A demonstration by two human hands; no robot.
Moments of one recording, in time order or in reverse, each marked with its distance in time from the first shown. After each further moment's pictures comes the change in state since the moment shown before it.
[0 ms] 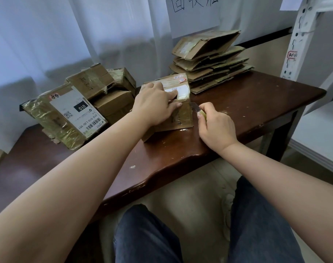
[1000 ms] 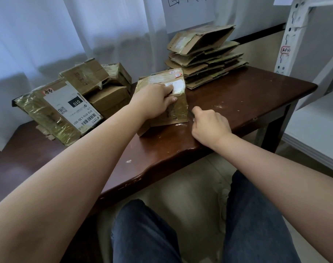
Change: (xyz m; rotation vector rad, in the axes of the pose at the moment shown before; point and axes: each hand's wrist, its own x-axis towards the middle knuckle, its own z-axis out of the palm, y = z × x) left_hand 0.002 0.001 0.000 -0.193 -0.109 0.061; right_hand 0.002 -0.011 -0.008 -0.258 -0.350 0.133
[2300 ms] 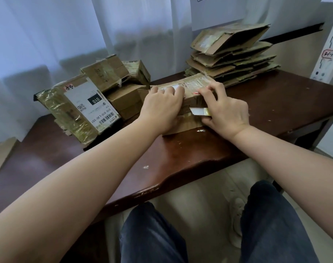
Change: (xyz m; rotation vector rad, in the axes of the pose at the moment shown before) left_hand -0.015 -0.020 0.019 0.438 0.185 -0.023; right_hand 0.051 -0.004 0.010 -0.190 0.223 -0.284
